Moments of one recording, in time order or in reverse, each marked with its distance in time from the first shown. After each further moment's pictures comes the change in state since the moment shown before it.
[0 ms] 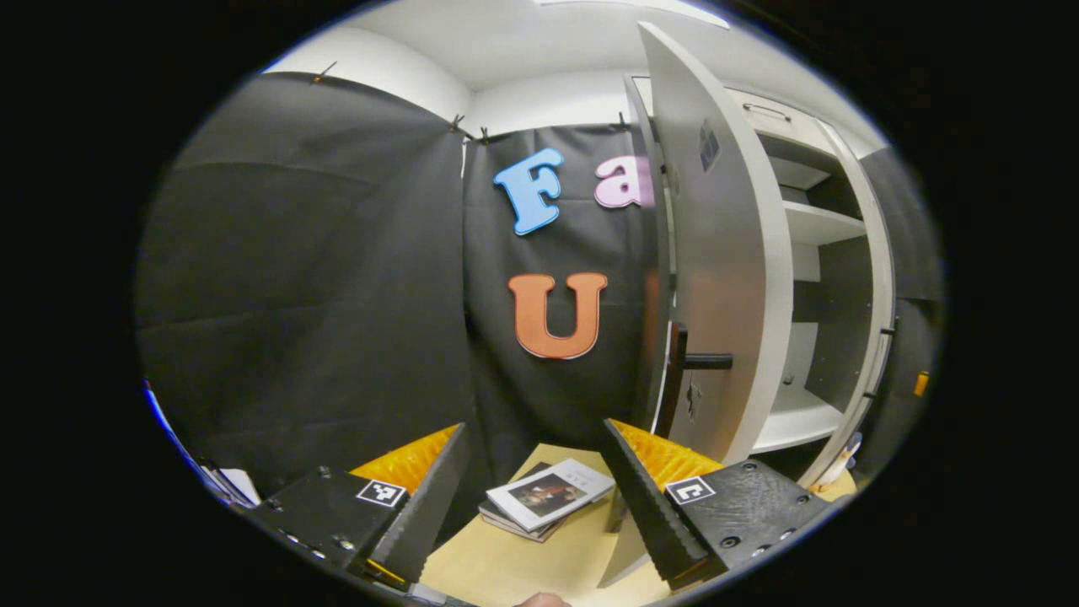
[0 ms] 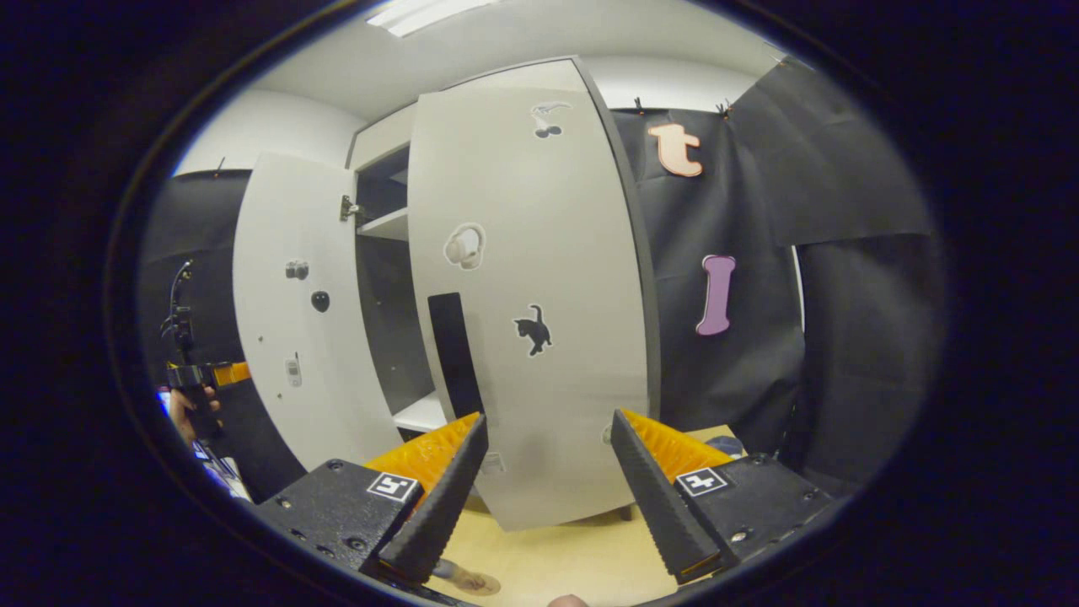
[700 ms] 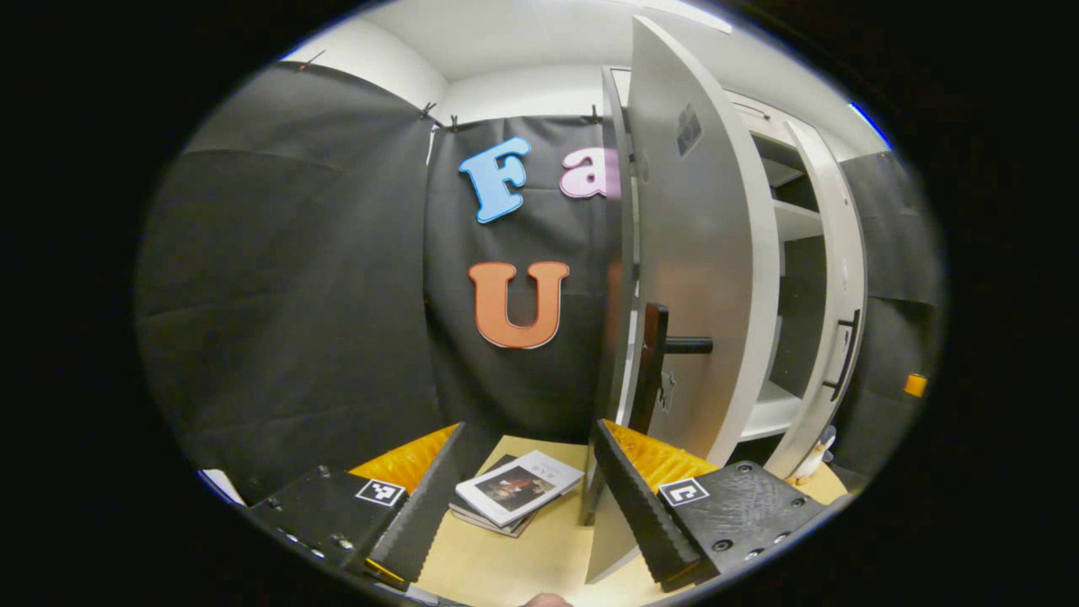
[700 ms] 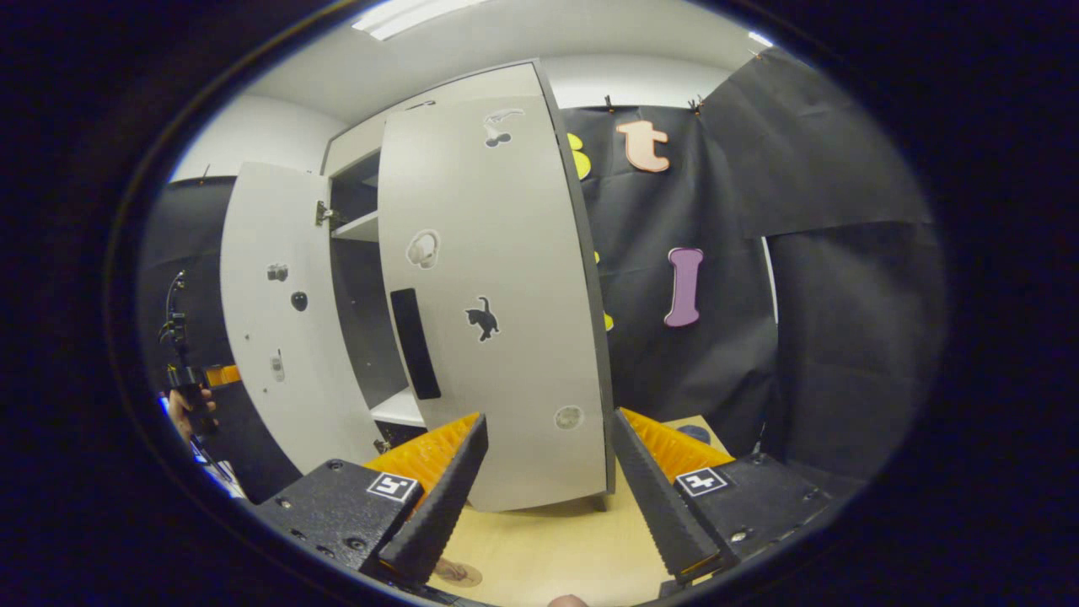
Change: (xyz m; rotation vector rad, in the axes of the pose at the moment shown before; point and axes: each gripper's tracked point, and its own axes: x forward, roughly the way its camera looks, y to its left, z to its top) left arm 0.004 -0.027 -0.008 -0.015 0.011 -0.180; right arm -0.026 -0.047 -0.009 0.035 0.011 -0.062
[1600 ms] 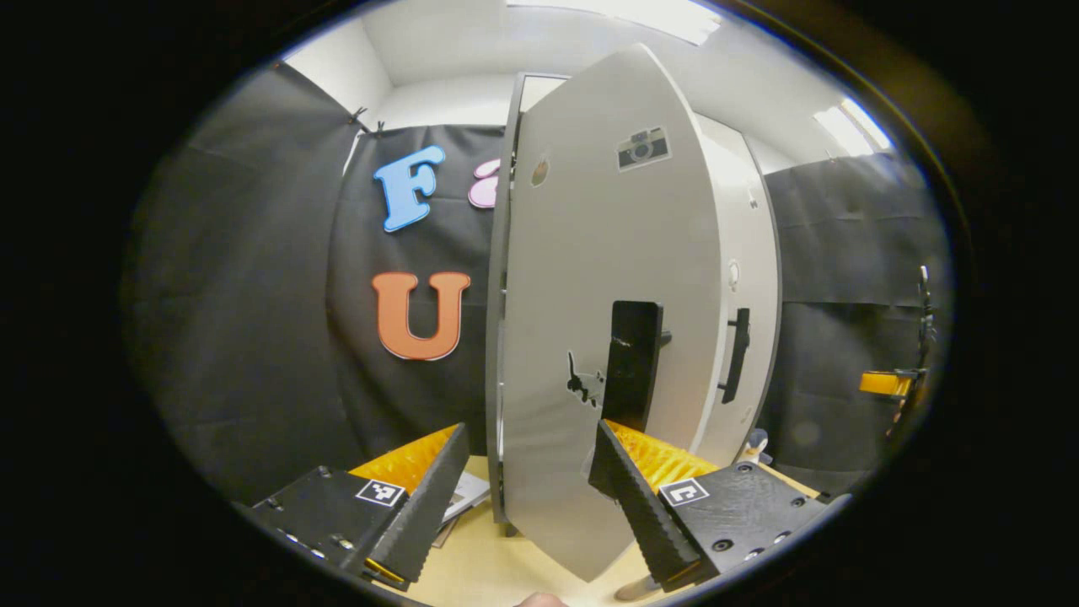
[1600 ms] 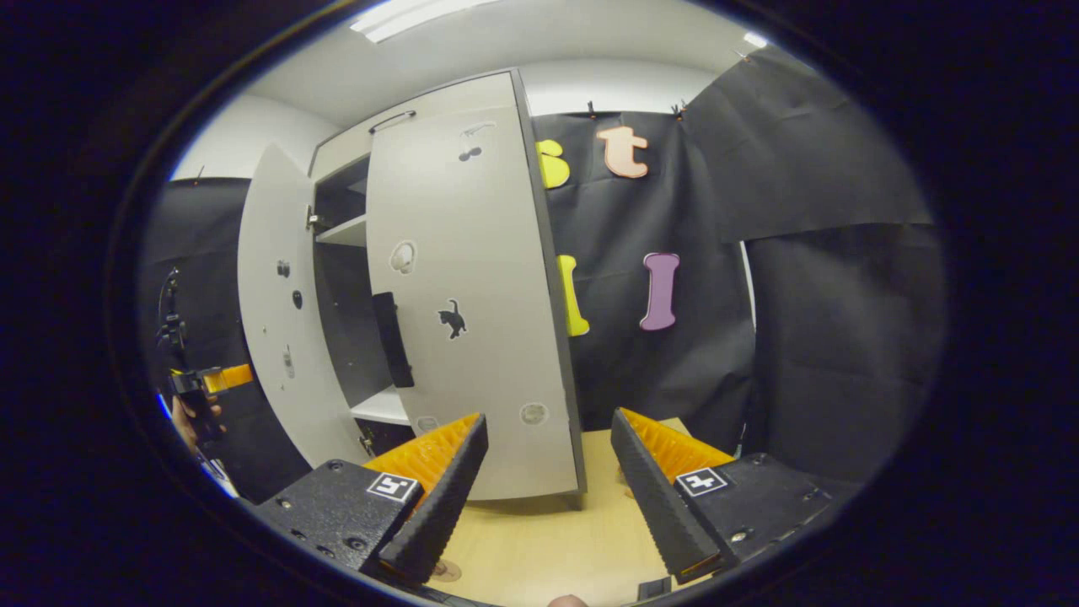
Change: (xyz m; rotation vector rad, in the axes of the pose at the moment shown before) left arm 0.005 -0.107 -0.010 -0.002 -0.066 -0.278; right arm -0.023 -0.039 0.000 -0.001 -0.016 -0.050
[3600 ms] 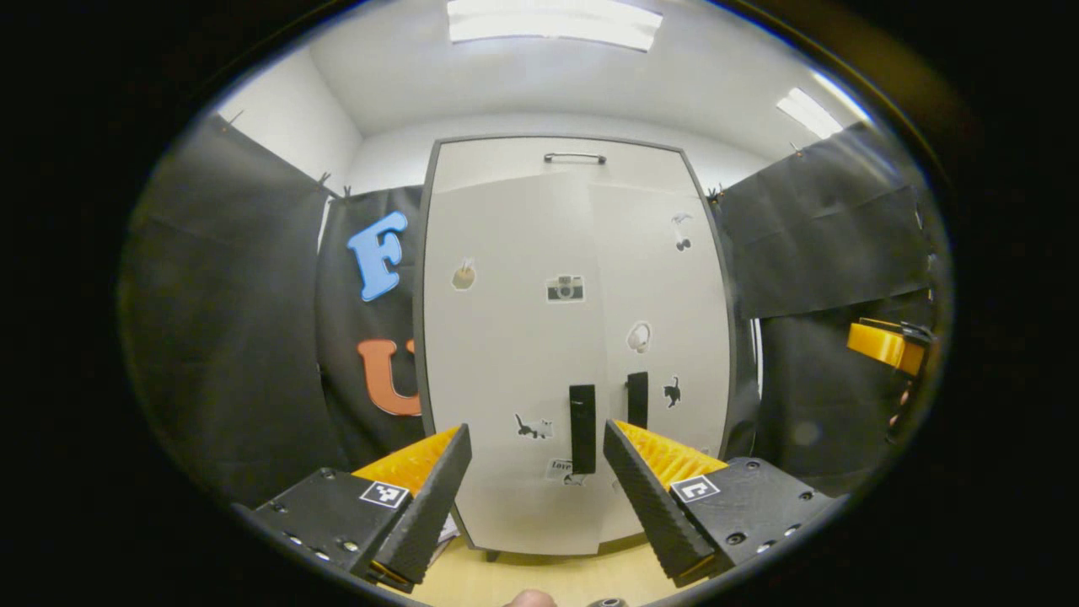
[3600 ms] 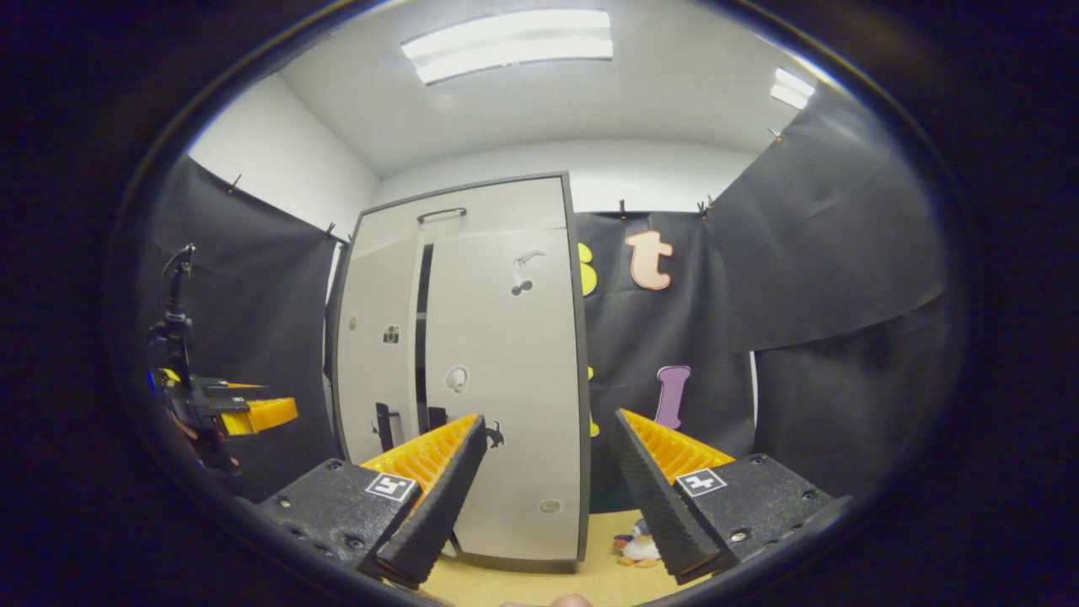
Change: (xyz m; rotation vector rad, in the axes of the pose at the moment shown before) left arm -0.037 -0.106 0.089 0.112 -0.162 0.047; right arm -0.041 0.063 0.134 -0.115 -0.344 0.035
